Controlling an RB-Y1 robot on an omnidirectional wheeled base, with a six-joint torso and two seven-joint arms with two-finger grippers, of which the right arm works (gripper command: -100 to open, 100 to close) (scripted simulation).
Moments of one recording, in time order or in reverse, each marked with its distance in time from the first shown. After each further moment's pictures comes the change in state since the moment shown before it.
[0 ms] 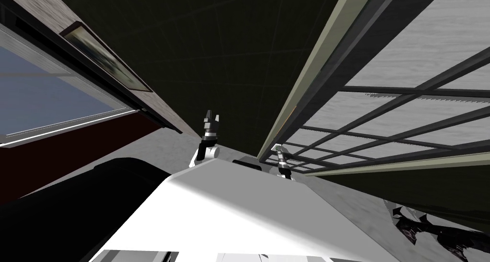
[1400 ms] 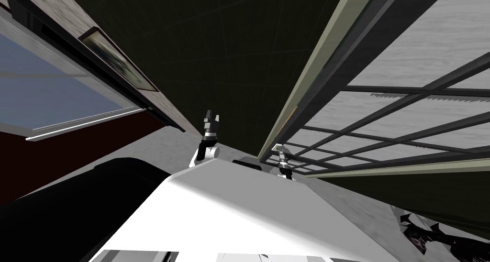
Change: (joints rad) arm -0.002 -0.014 0.012 0.004 -0.053 0.005 -0.115
